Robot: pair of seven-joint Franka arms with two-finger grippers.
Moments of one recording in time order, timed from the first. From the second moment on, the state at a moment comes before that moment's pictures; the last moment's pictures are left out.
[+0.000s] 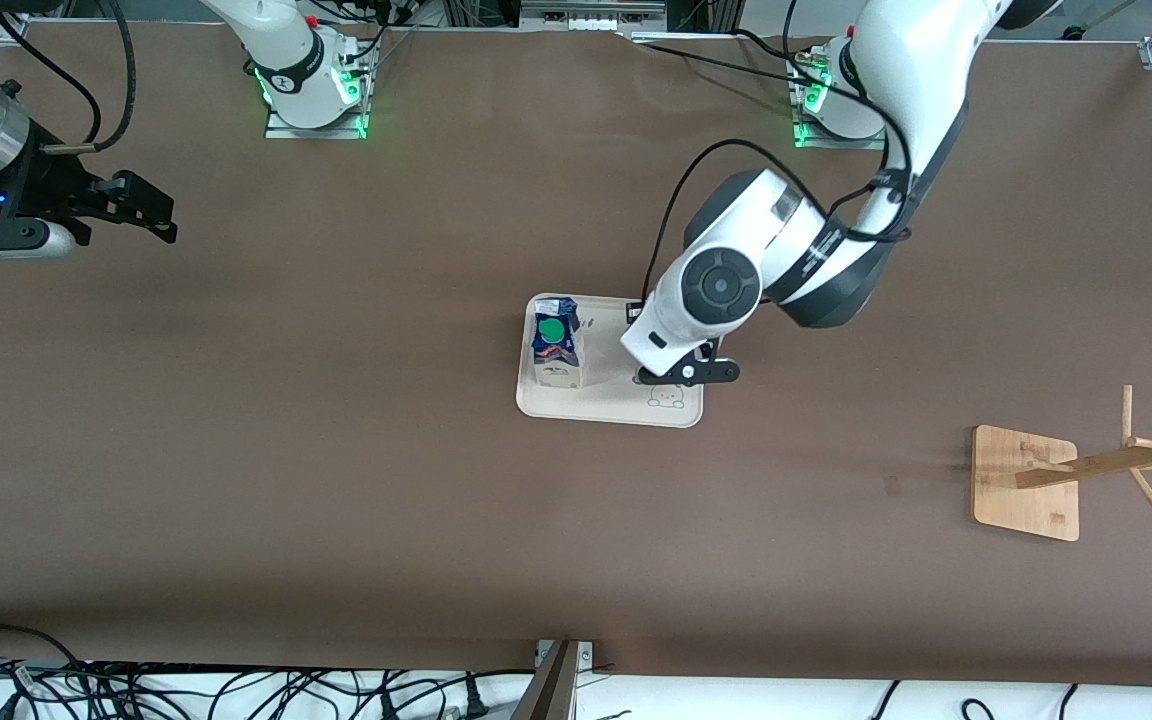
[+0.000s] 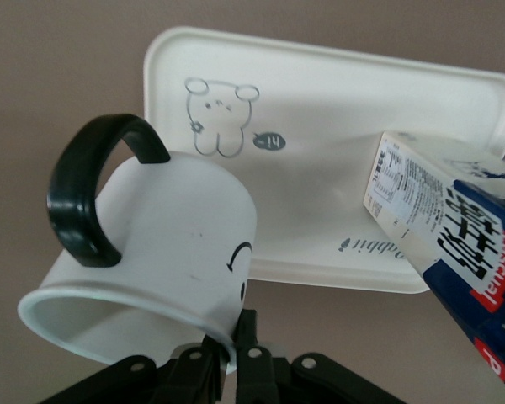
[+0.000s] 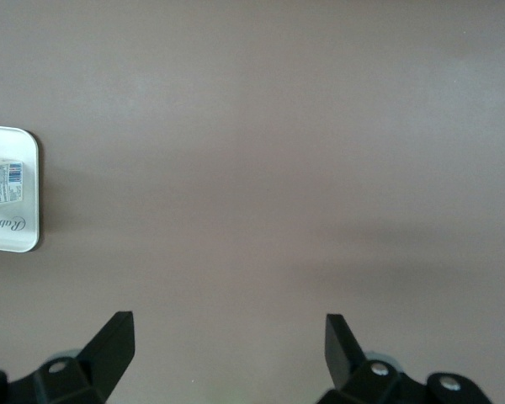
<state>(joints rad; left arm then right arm) -0.27 0.68 -0.42 -1.38 0.01 1.74 -0.72 0.10 -0.02 0.00 -1.66 0.01 1.60 0.06</state>
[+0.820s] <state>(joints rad) -0.34 0.82 -0.40 -1.36 0.04 1.77 -0.78 0.10 -0.02 0.00 -1.66 0.01 1.60 0.06</state>
